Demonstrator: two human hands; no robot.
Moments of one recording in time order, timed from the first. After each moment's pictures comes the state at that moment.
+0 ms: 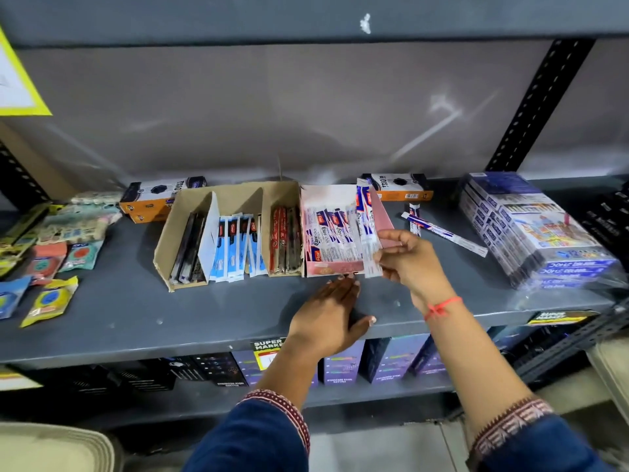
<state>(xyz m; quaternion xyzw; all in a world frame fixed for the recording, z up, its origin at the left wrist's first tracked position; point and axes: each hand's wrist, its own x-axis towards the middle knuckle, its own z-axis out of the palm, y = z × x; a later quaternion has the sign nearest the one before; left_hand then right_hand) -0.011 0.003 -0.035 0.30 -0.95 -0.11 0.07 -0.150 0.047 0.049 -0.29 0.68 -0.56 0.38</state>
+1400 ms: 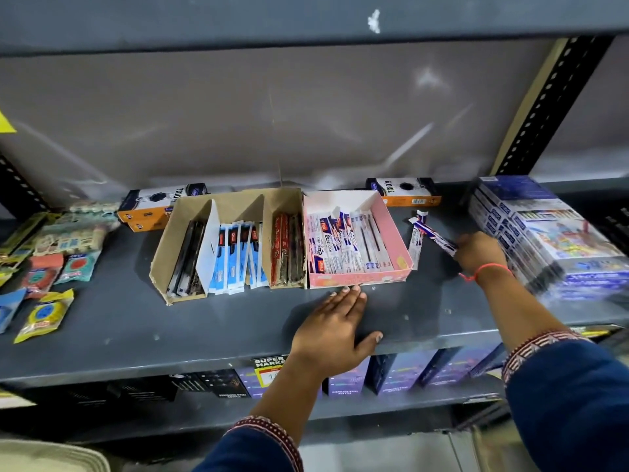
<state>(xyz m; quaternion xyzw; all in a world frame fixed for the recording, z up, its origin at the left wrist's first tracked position) -0.012 0.000 -0.037 0.29 -0.95 -0.09 0.06 -0.299 0.013 -0.003 -0.33 0.93 -0.13 0.09</state>
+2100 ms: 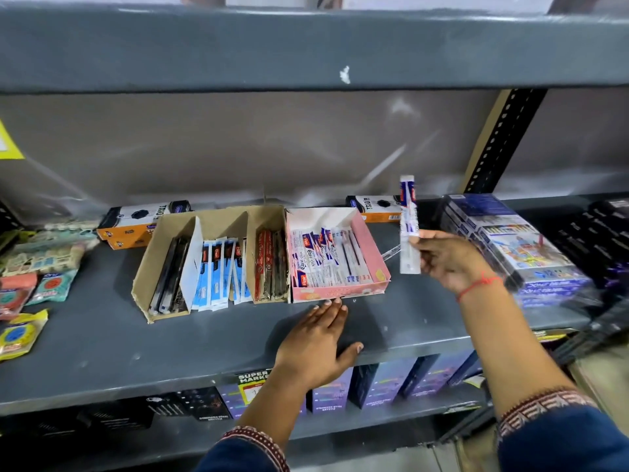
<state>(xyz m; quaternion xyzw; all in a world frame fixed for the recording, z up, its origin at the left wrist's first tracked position) -0.011 0.001 -0.034 0.29 -0.95 -0.08 0.05 -0.237 0.042 0.068 -0.20 0.60 -0.64 0.45</state>
